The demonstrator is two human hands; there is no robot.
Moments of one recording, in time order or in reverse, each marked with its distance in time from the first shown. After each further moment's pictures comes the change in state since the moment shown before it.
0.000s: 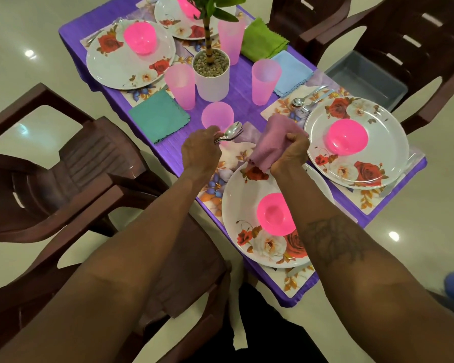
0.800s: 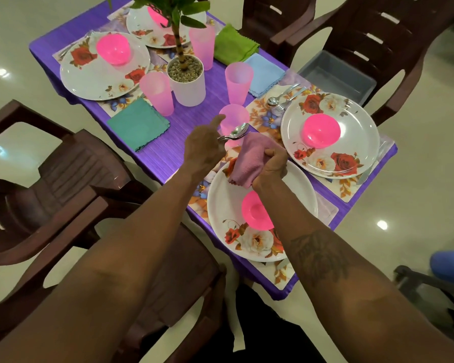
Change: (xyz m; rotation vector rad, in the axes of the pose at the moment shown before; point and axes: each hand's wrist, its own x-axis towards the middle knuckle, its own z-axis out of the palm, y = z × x) left_hand 0.017 0.040 0.017 -0.135 -0.094 0.200; right_hand -0.021 0.016 -0.036 0.103 0.038 0.101
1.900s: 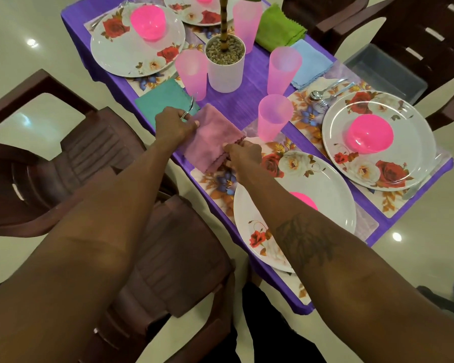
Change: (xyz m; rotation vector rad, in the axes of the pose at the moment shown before) left_hand 0.018 -0.154 -0.041 -0.171 -0.031 -0.447; right_hand 0.024 0.119 0.083 -0.901 -0.279 -0.147
